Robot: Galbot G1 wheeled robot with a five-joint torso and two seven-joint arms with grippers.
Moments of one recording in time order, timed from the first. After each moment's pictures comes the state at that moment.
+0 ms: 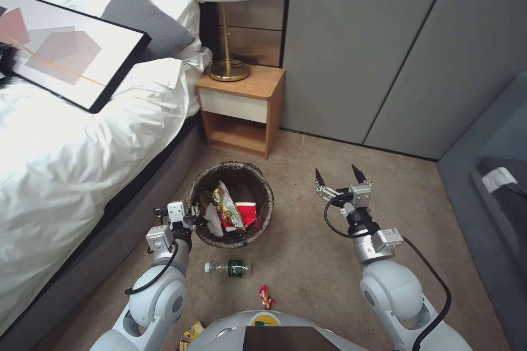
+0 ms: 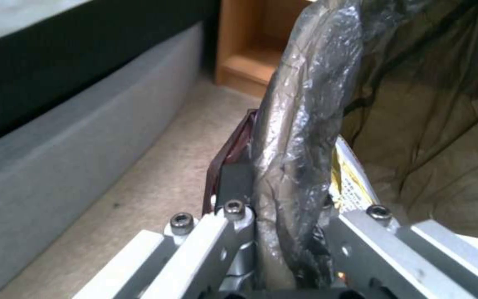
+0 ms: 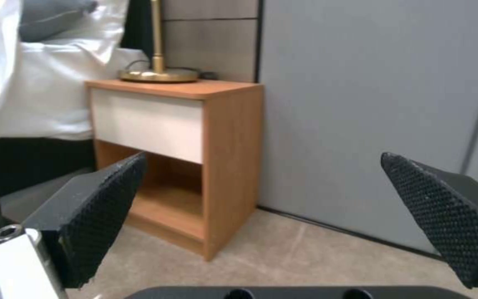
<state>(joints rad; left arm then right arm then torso) 1.55 -1.20 -0.33 -2.22 -0.55 0.31 -0.50 -1.55 1.16 0.44 2.19 0.25 0.06 0.19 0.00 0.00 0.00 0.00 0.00</state>
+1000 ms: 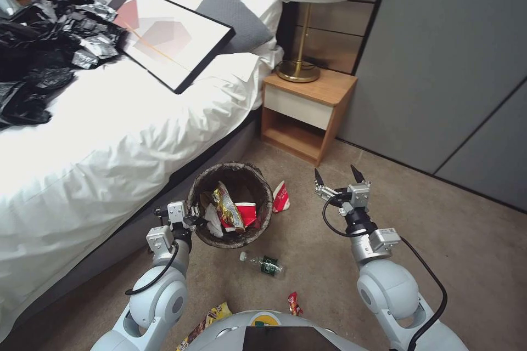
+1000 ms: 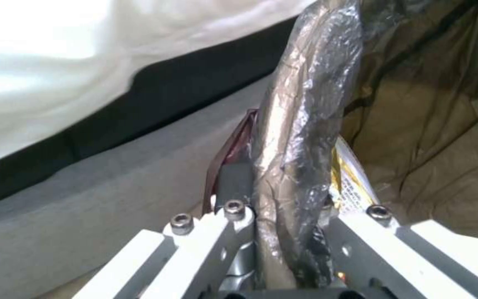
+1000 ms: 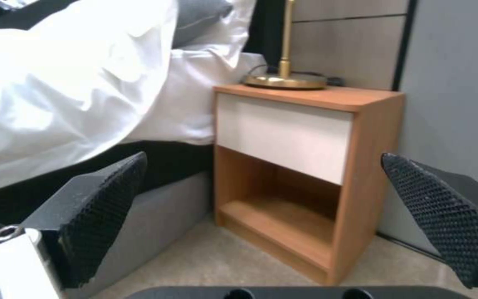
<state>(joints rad) 1.56 -1.20 -0.34 -2.23 -0.54 0.31 -0.50 -1.54 1.15 0.42 2.18 0.25 0.05 0.20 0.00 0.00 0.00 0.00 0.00</state>
